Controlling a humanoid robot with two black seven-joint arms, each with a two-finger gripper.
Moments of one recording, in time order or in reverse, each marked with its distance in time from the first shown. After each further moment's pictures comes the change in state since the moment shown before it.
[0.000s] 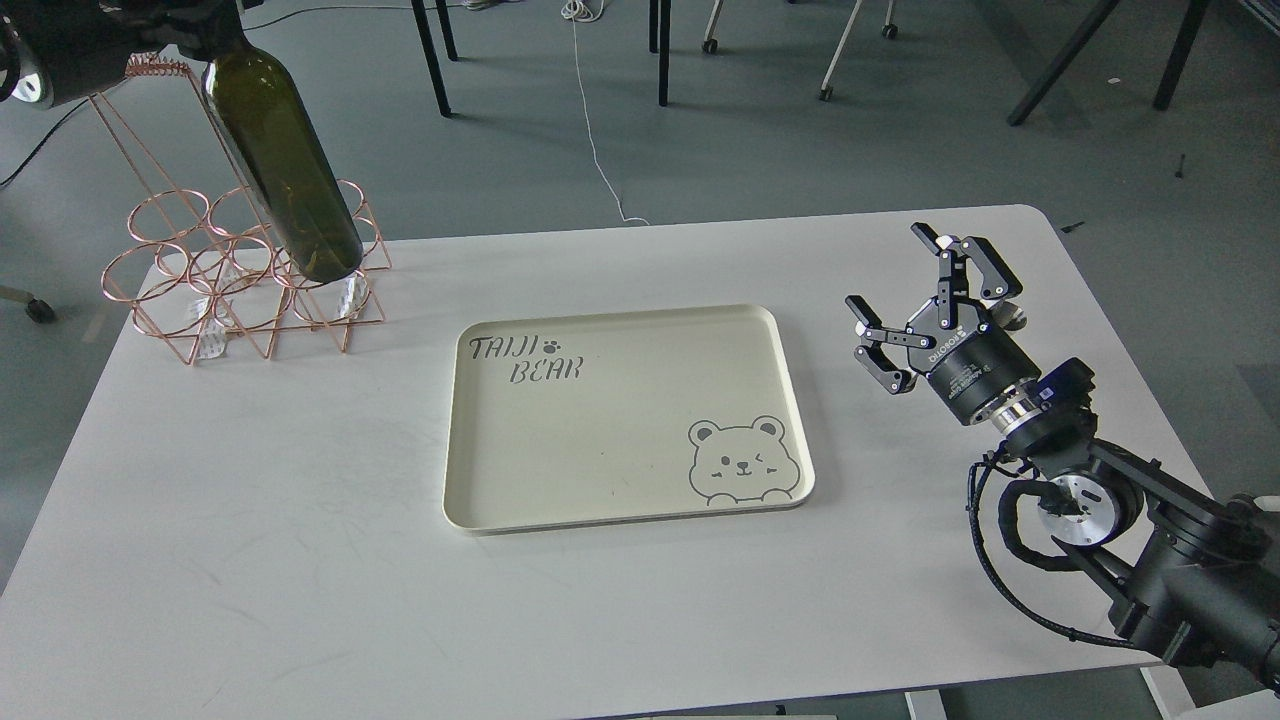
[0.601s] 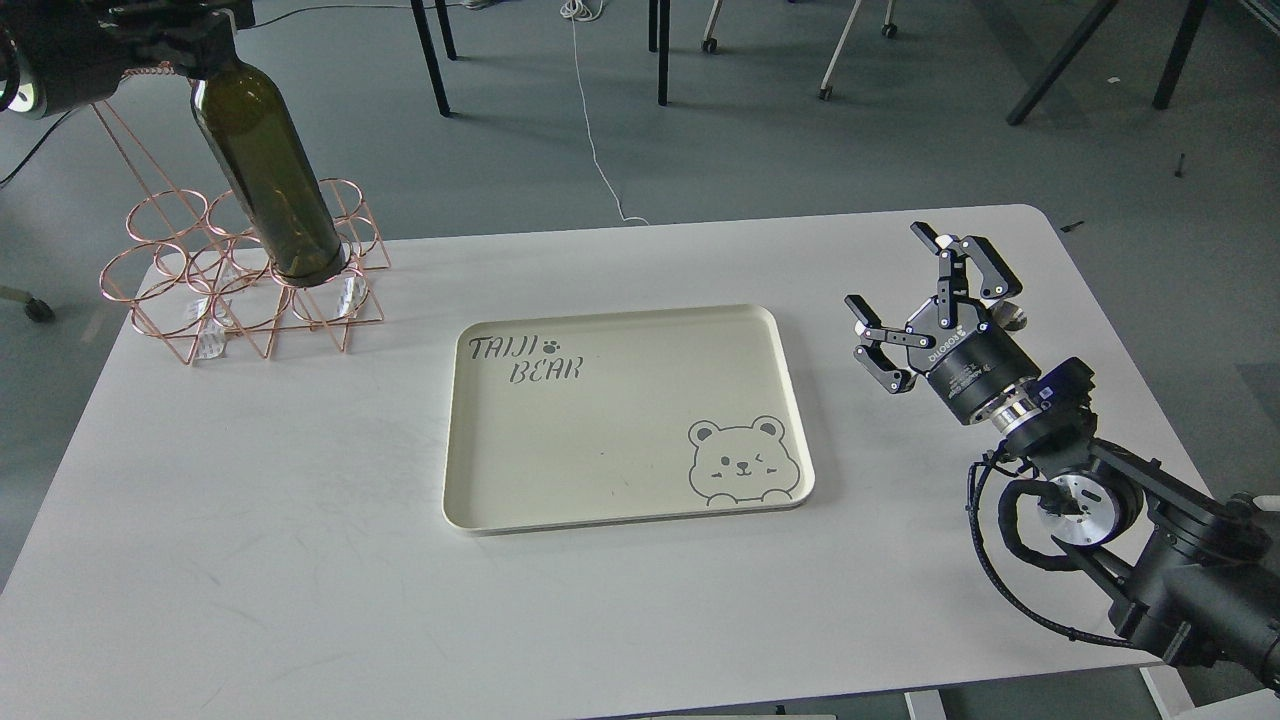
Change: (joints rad) left arm 0.004 0.005 0.000 0.000 0.046 -0.001 0.000; right arm 0.000 -0.001 0.000 0.005 0.000 0.000 0.000
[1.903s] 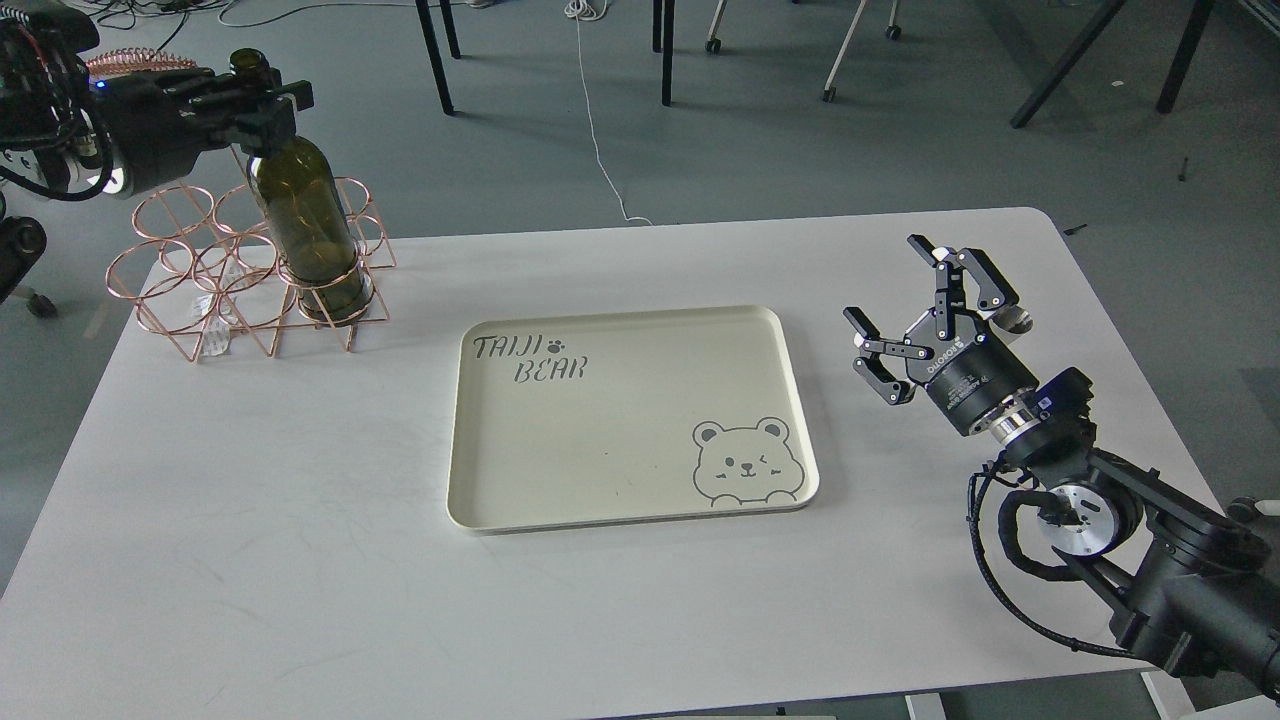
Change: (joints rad) left arm 0.111 -0.090 0.022 0.031 -0.032 0.063 0.001; right arm -0.018 0.001 0.000 0.000 -0.014 0.000 0.000
